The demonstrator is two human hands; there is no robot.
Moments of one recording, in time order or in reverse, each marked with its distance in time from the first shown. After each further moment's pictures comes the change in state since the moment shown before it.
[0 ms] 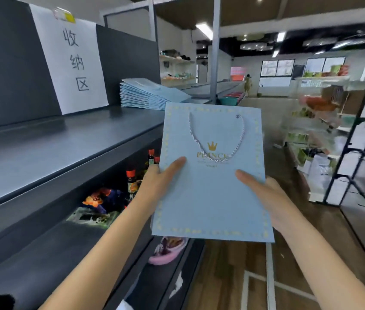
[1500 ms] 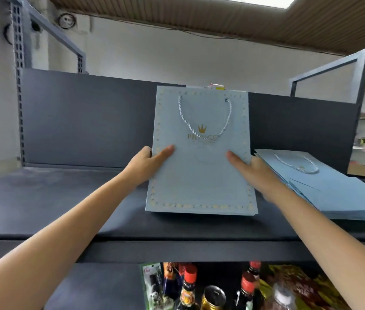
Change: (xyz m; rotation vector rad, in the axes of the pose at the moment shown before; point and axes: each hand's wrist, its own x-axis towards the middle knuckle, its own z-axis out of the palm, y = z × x) left_hand 0.142 0.118 -0.133 0.418 1.007 0.109; right_hand 0.385 -0.107 0.240 -0.310 -0.968 -0.559
